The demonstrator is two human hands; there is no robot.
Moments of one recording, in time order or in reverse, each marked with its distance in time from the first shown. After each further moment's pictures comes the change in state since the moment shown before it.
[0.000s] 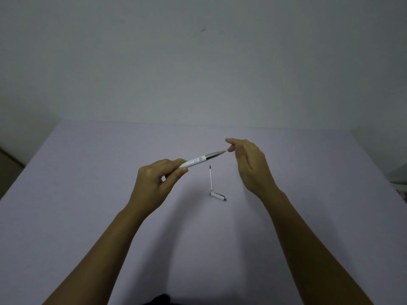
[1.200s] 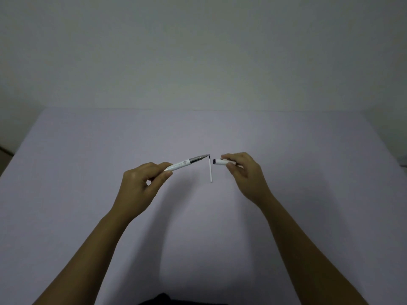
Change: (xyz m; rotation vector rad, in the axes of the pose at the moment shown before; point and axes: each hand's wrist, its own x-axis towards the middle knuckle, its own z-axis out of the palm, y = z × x) left_hand -0.007 -0.045 0.009 0.048 -0.123 -0.160; right_hand -0.019 0.070 0.039 0.138 -0.061 0.135
